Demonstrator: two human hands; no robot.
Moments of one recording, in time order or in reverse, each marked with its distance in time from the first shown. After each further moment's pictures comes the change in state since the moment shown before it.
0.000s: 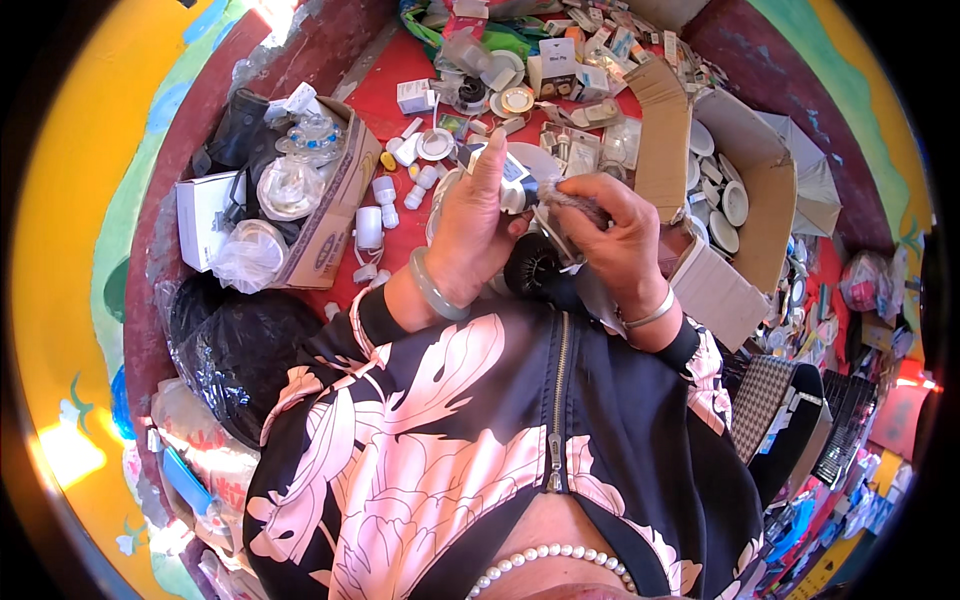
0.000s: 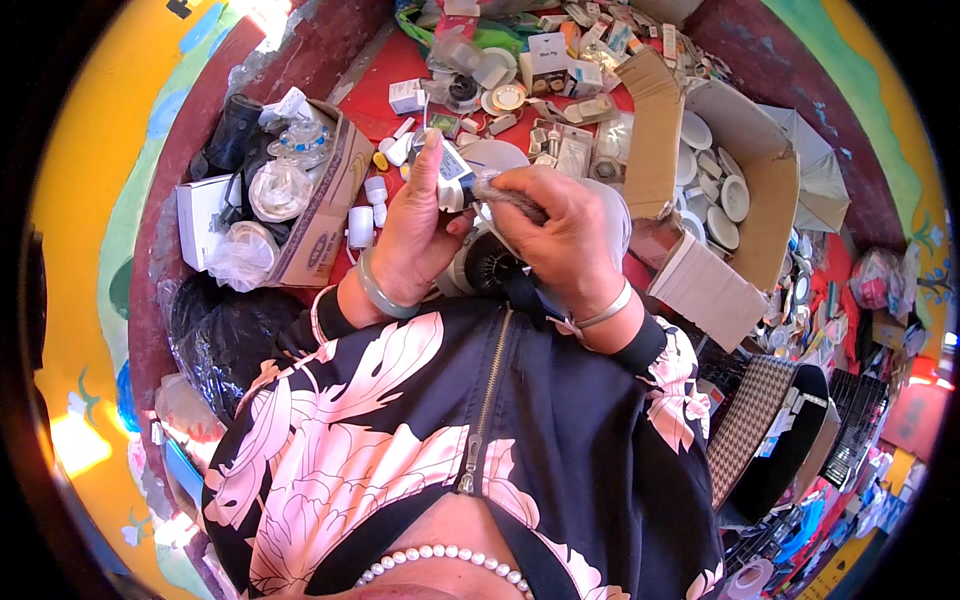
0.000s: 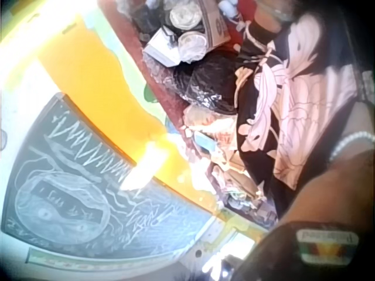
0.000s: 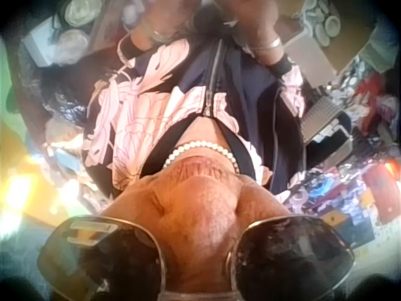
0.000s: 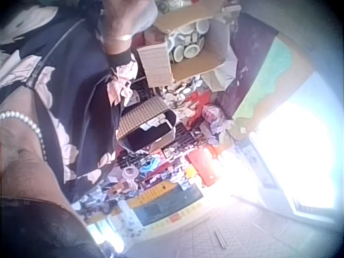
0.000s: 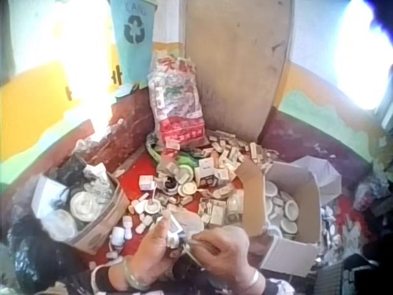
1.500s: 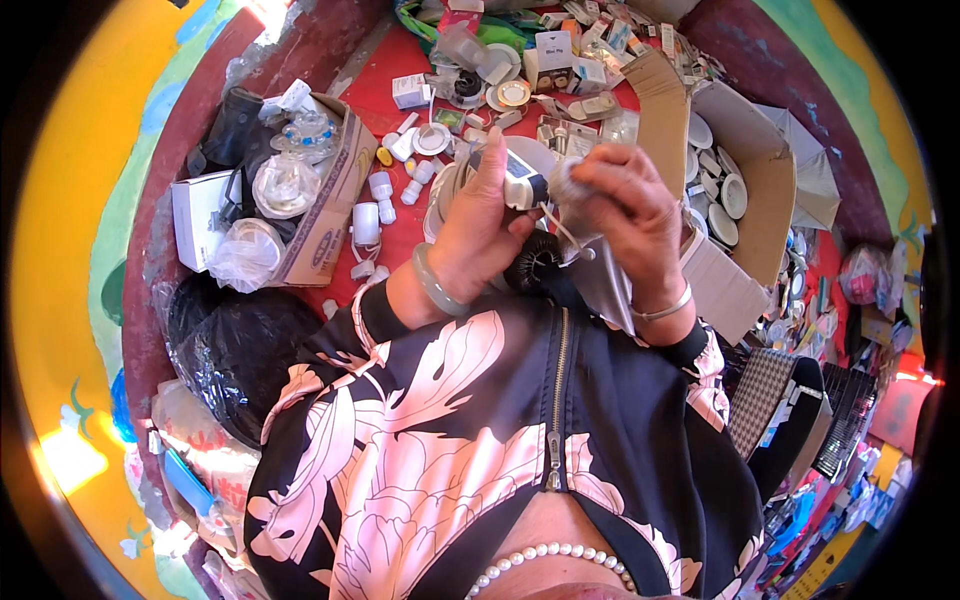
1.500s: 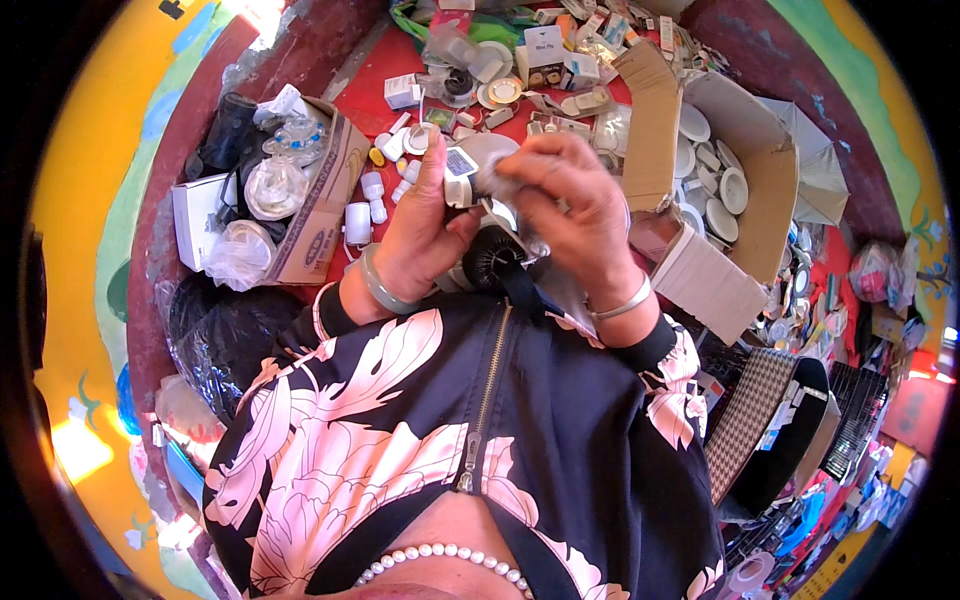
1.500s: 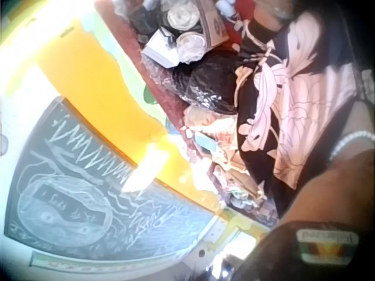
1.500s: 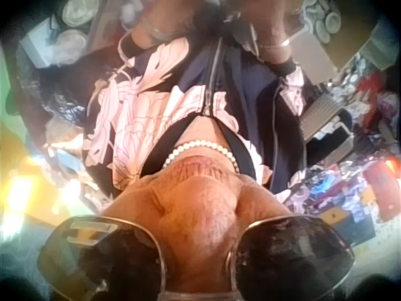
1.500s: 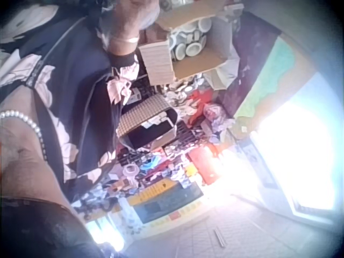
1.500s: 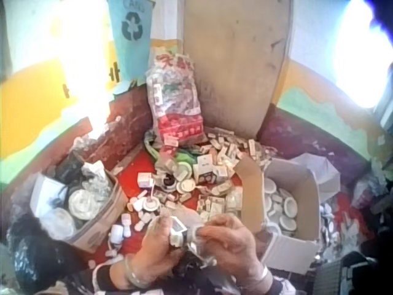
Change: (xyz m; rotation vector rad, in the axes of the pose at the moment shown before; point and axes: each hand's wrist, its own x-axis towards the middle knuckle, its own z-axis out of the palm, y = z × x) left_hand 0.009 -0.009 -0.009 -0.149 -0.071 -0.149; right_hand 0.004 0.008 -0.013 0.191 0.010 -0.099
